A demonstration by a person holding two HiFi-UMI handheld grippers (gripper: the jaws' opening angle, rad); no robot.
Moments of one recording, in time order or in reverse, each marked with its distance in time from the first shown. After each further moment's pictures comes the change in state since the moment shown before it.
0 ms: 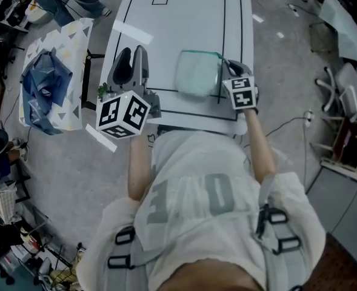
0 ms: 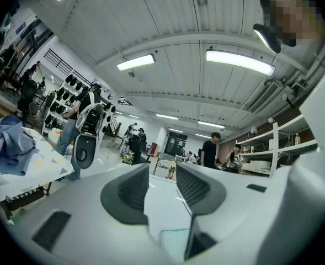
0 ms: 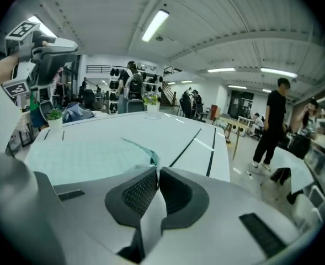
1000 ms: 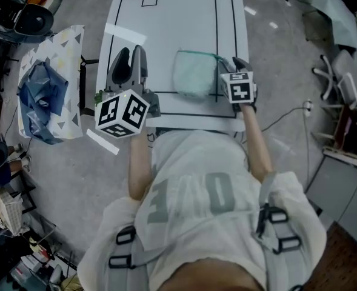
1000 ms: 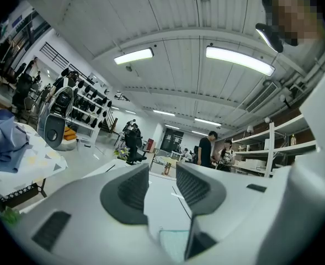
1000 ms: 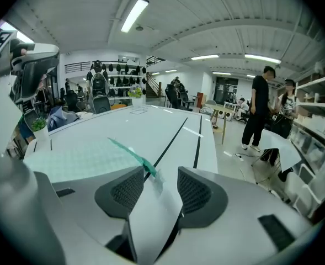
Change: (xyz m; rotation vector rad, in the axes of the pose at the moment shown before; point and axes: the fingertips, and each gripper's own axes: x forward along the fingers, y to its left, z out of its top) left arm 0.022 -0.005 -0.010 -0.008 0.042 -0.044; right arm -0.005 -0.017 -0.012 0.148 0.117 -0.095
